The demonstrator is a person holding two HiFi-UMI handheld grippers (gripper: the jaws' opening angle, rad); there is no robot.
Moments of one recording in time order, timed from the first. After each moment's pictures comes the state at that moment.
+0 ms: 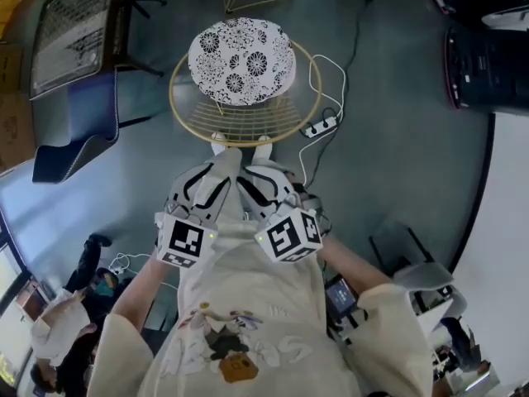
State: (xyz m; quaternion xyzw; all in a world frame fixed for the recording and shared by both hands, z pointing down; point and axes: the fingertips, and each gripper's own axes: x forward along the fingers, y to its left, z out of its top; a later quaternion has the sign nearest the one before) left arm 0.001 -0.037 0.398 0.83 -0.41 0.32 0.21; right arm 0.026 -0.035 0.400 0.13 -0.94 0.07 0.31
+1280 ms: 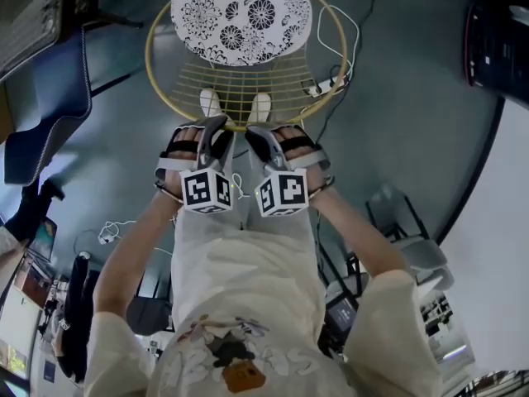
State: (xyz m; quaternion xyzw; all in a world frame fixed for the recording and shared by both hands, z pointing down) left arm -0.016 -0.055 0.637 0.81 -0.25 0.53 0.04; right arm 0.009 -0.049 0.627 0.02 -0.87 -0.11 0.48
